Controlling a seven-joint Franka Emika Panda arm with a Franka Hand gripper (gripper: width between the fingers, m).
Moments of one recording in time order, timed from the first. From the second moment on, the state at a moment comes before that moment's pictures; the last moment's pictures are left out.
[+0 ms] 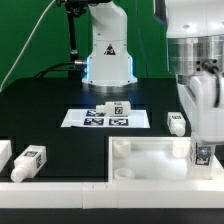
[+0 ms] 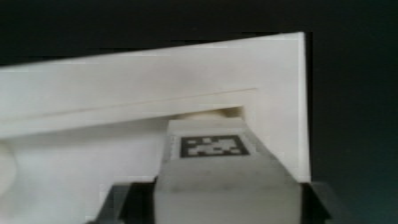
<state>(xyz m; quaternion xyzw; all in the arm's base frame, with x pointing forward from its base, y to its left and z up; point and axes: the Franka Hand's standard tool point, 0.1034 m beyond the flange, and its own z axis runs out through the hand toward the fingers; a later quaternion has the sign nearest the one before) 0.642 0.114 0.071 -0.63 0.78 0.00 0.06</state>
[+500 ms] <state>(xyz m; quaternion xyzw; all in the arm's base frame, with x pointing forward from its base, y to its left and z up) 0.640 0.118 0.069 -0.77 0.63 -0.01 0.06</state>
